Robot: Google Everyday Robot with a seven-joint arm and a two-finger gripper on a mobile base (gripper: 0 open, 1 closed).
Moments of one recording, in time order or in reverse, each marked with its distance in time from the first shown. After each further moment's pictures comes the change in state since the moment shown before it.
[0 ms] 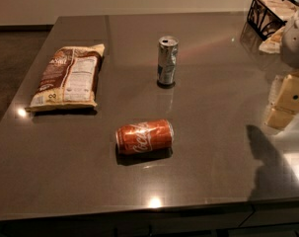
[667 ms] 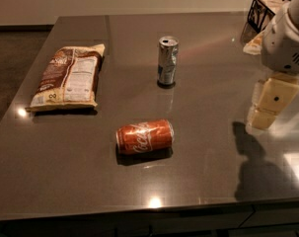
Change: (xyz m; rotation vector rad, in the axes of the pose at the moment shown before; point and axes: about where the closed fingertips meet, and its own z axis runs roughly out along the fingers) arm -0.020 0.001 0.013 -0.004 -0.001 -0.045
